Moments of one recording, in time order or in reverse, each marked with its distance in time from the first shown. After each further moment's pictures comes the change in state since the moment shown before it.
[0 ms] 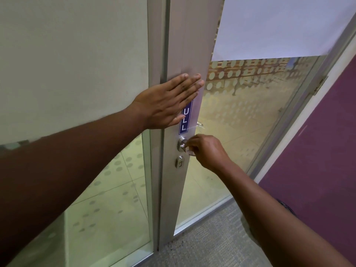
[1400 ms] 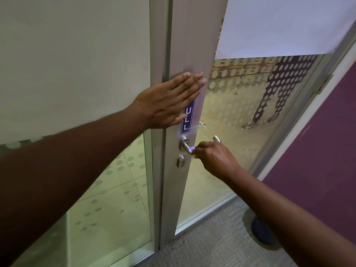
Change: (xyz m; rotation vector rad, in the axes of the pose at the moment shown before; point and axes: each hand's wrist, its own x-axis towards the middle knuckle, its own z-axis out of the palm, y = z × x) left_hand 0.001 0.000 0.001 0.030 0.015 0.011; right_hand -0.016 0.019 0.009 -0.269 -0.095 -0.102
